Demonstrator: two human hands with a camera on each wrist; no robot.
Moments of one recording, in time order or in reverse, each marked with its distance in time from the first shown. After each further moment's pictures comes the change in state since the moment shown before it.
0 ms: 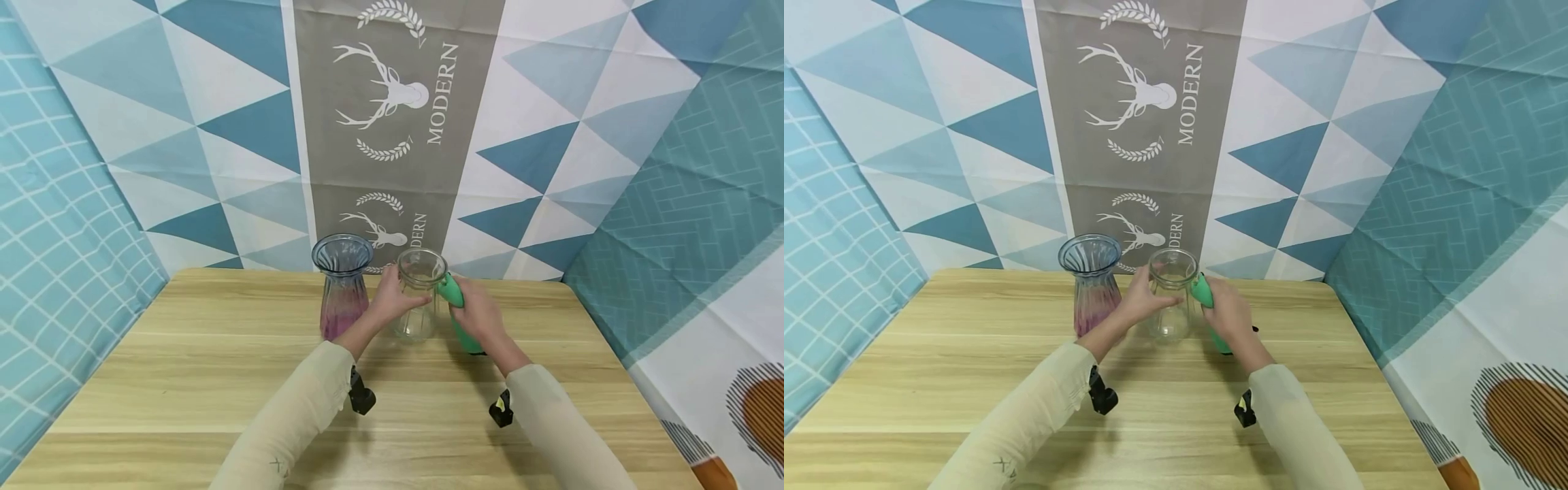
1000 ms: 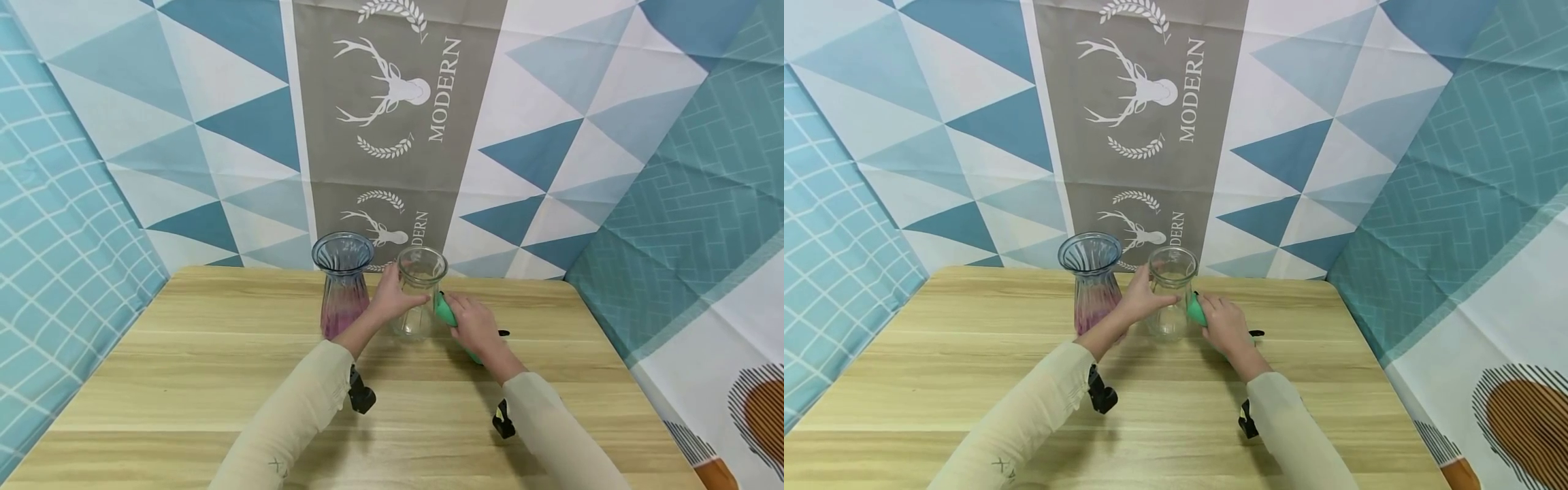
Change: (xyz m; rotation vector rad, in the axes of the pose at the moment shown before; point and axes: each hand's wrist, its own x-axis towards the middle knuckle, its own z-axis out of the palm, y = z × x) left_hand 0.000 0.002 -0.003 0.030 -0.022 -0.026; right_hand -0.020 0.013 0.028 -0.221 0.084 -0.299
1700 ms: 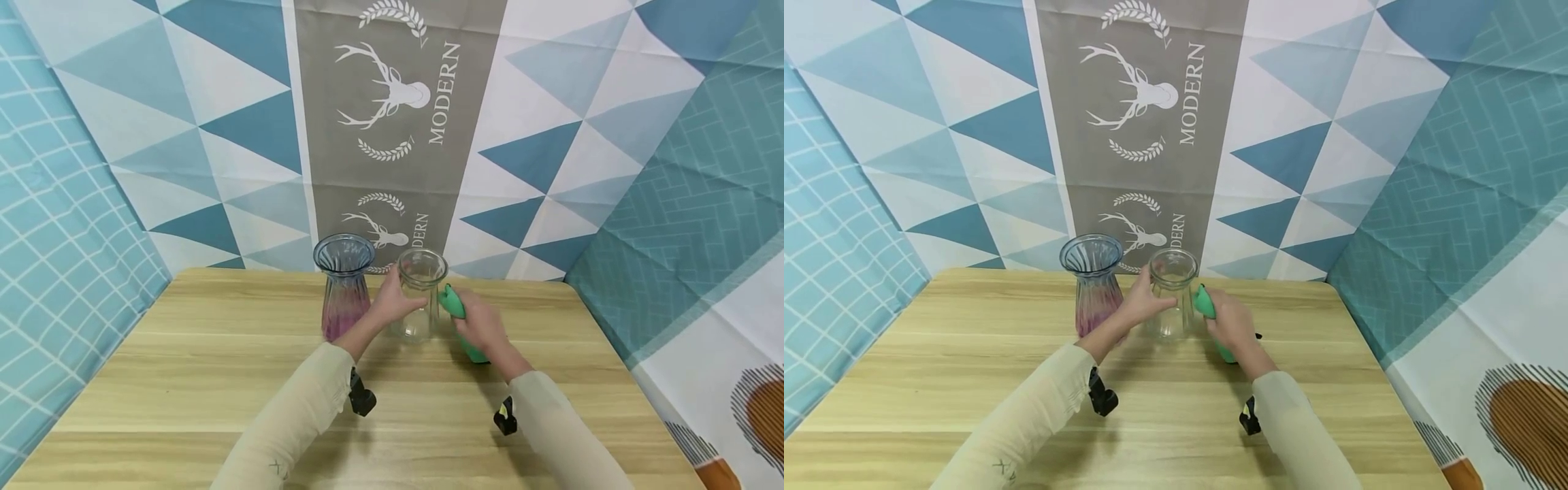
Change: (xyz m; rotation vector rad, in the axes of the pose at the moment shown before) left_hand -0.003 0.000 0.001 -0.067 -0.021 0.005; right_hand 0.008 0.005 -0.013 0.215 -0.070 0.215
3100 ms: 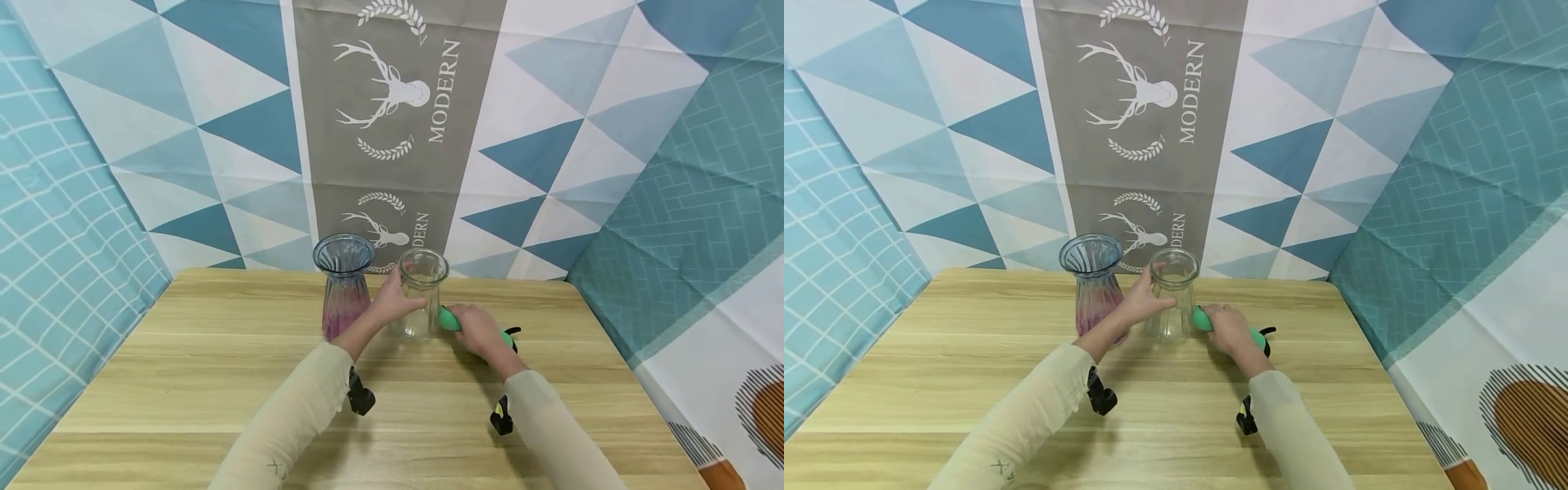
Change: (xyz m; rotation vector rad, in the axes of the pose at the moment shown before) left_hand 0.003 0.001 -0.002 0.004 -0.055 -0.026; right_hand -0.003 0.013 0.020 -0.031 -0.286 -0.027
